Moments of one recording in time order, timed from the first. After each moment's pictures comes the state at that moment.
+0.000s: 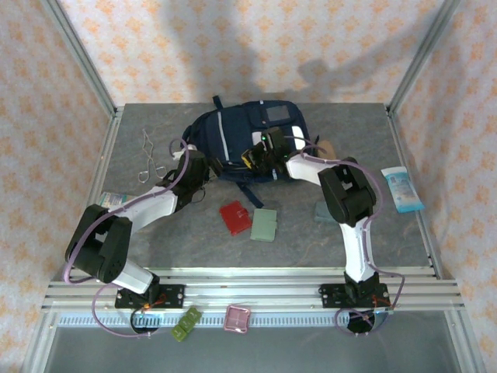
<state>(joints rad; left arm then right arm) -0.37 1.50 0.79 0.05 -0.11 -0.89 0.51 2.13 1.40 0.05 -0.34 1.41</state>
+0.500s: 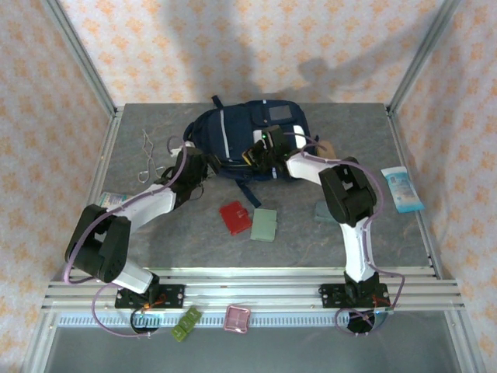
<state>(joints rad) -0.33 1.49 0.83 0.03 -0.11 -0.87 0.51 2.11 1.42 0.01 -0.33 1.29</state>
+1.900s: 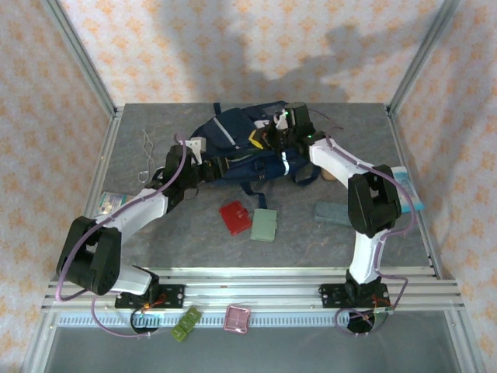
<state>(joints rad) -0.30 1.40 0.79 0.11 0.21 -0.49 0.40 1.91 1.49 -0.16 -0.64 1.06</state>
